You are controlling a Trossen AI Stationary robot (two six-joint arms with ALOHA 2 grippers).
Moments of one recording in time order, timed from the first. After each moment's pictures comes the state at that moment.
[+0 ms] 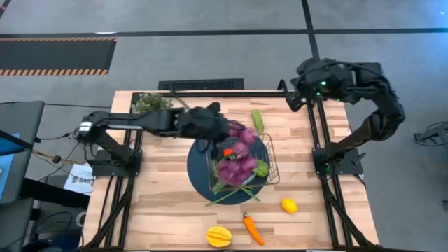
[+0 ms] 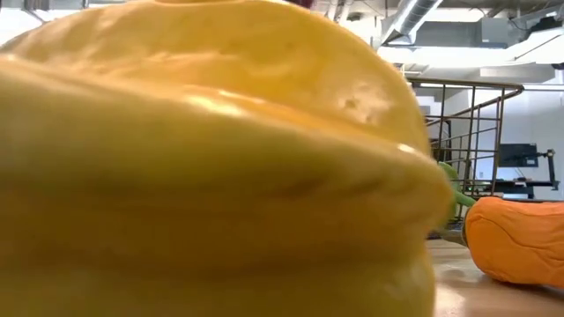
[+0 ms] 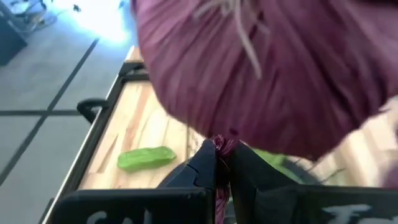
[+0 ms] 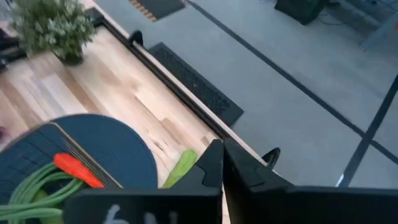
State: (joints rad) left arm -0.02 1.59 1.59 -0.53 -0.18 0.07; right arm -0.15 1.42 2.18 -1.57 0.58 0.36
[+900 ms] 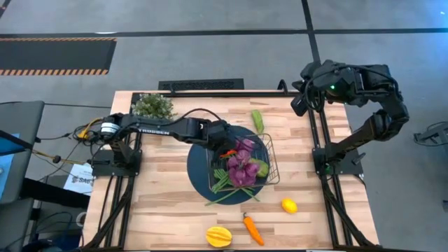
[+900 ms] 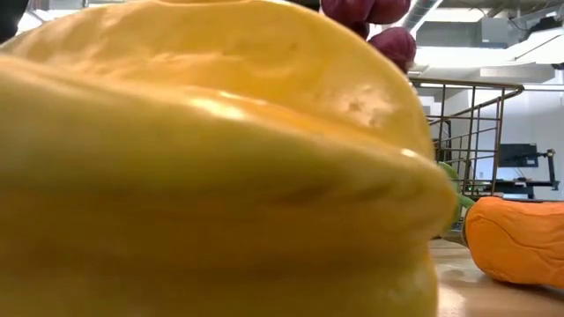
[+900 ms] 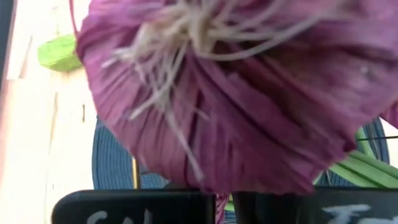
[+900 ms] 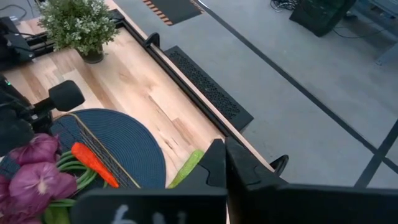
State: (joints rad) left arm 0.00 1.80 1.59 -0.79 -0.09 0.07; right arm -0.09 1.40 2.18 -1.57 0.58 0.33
